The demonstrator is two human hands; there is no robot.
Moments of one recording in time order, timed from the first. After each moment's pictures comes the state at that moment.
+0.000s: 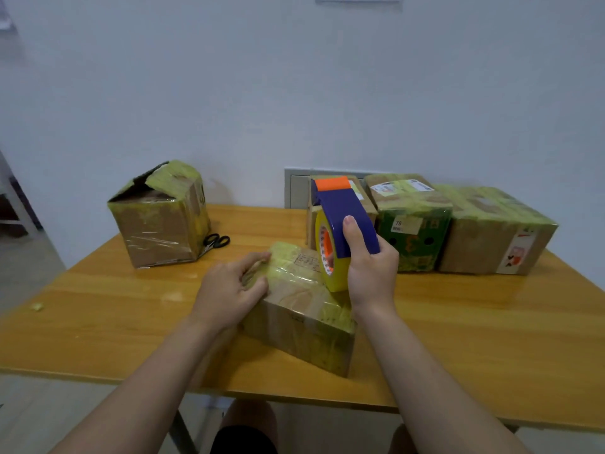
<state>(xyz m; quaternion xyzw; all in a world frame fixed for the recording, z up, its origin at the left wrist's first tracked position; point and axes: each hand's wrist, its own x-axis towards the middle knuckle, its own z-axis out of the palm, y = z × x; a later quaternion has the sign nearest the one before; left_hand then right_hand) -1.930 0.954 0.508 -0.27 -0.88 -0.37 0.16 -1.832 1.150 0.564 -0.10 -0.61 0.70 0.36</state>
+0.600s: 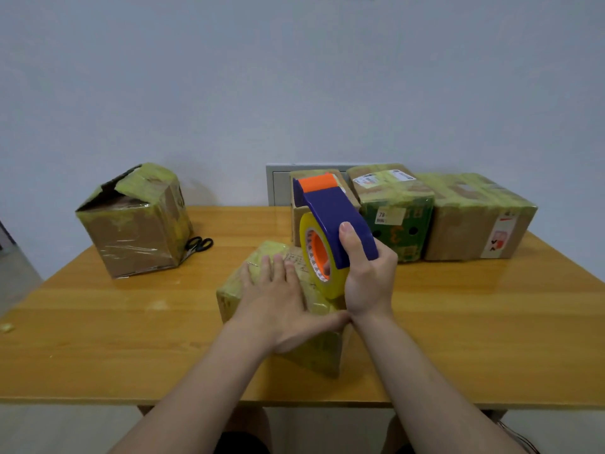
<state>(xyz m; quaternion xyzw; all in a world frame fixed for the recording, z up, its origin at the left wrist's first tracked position) -1.869 1.037 0.543 -0.27 -0.96 0.00 -0.06 -1.823 1.168 0.548 -0.05 -0.60 0.69 0.40</state>
